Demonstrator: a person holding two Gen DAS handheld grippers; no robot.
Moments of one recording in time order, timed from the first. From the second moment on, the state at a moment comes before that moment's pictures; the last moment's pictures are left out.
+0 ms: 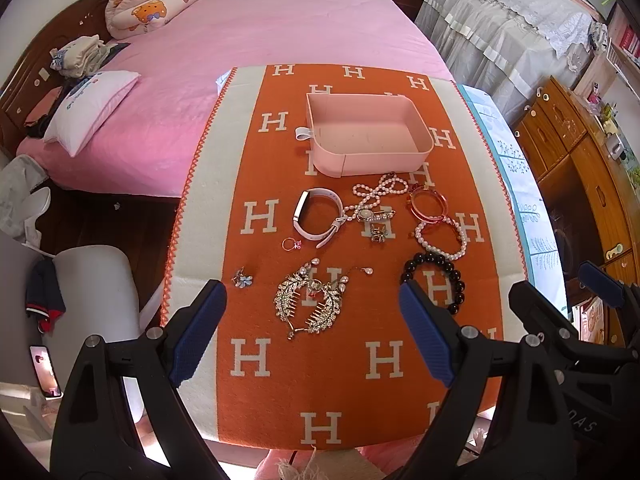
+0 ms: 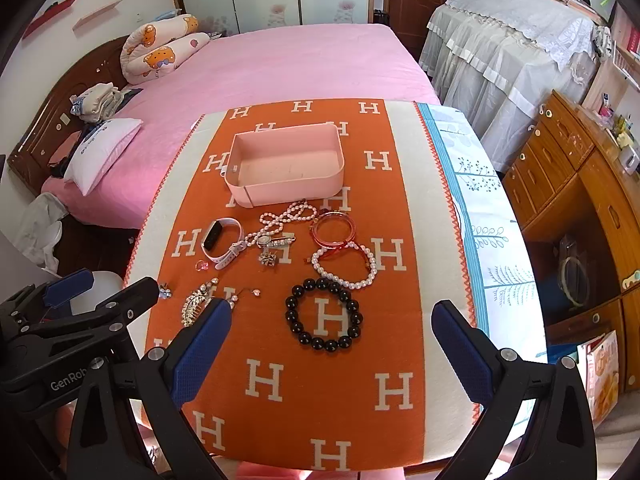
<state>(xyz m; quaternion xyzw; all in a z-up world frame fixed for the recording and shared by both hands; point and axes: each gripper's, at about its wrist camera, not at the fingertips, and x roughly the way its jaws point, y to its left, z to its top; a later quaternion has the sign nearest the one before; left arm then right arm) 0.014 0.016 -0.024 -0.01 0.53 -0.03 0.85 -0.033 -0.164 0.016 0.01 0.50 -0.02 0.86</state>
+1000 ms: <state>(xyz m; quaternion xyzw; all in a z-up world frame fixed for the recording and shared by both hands) 0.082 0.086 -0.025 -0.05 0.56 -0.08 0.82 0.012 -0.169 0.003 0.04 0.54 -0.04 0.84</state>
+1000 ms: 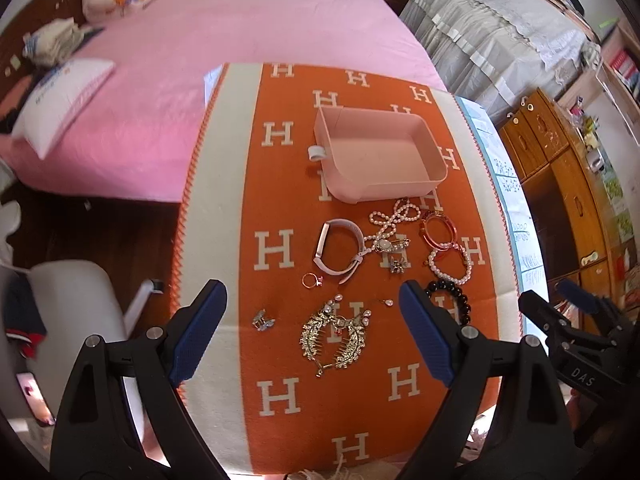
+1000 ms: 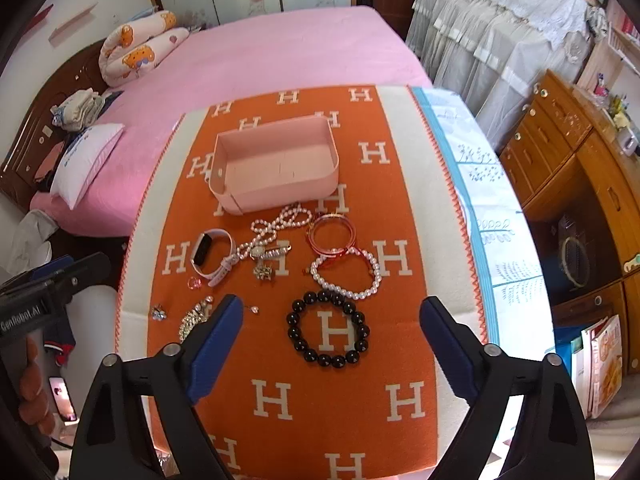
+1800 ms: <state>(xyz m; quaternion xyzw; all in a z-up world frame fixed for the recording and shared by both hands) 0.142 -0.003 -0.142 0.02 0.63 -0.07 0.77 0.149 -0.238 -0.132 0.11 0.63 0.02 0.77</state>
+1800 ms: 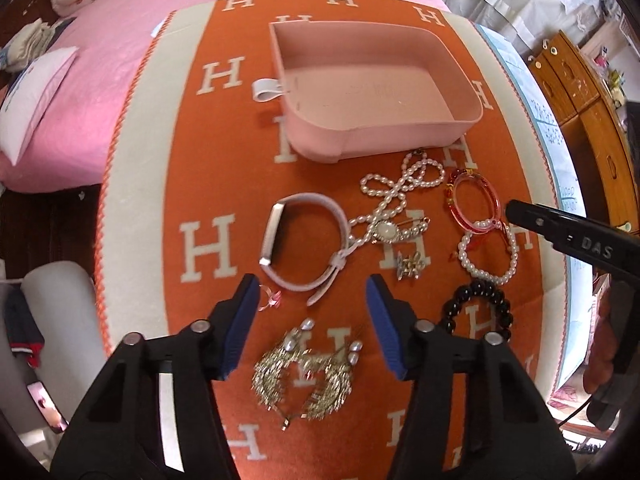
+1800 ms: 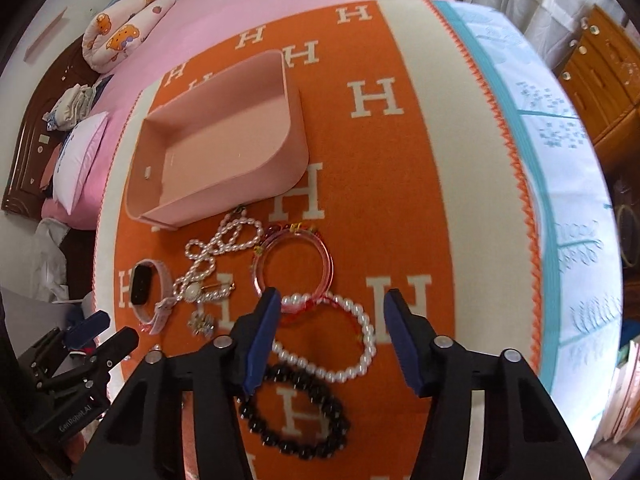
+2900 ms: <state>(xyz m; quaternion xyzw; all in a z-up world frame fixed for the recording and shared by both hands) 0.183 -0.037 -0.168 0.05 0.65 -0.07 0.76 0.160 -0.244 -0.146 0.13 0.62 0.07 0.77</state>
